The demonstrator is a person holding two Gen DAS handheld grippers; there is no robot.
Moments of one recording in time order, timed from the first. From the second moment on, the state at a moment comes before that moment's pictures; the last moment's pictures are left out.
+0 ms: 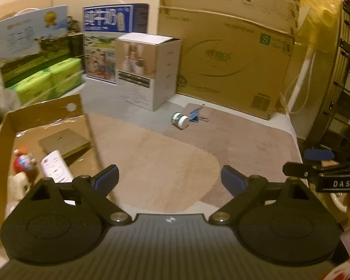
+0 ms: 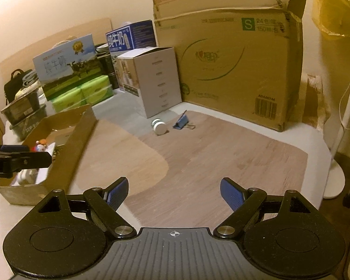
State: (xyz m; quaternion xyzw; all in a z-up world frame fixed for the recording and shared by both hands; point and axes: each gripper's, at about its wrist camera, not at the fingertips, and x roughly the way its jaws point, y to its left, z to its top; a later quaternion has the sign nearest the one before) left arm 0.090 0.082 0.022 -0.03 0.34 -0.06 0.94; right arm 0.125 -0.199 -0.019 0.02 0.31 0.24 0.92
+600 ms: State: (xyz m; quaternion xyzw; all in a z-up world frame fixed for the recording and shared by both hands) left arm 0.208 0.060 0.003 0.13 0.34 -0.19 0.91; right arm 0.235 -0.201 -0.046 -0.10 0.28 0.39 0.87
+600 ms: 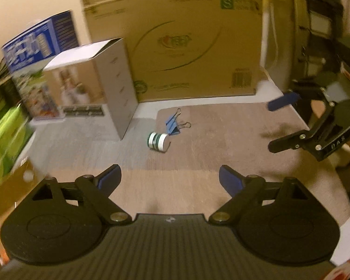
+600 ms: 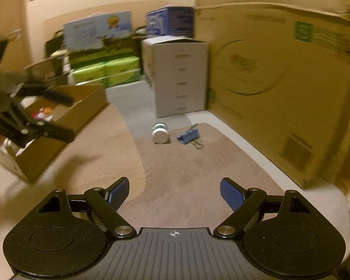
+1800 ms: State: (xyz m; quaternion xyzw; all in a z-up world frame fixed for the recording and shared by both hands) left arm 0.365 0.048 -0.068 0.21 0.41 -0.32 0.83; right arm 0.394 -0.138 -0.094 -0.18 0.26 0.51 0.80
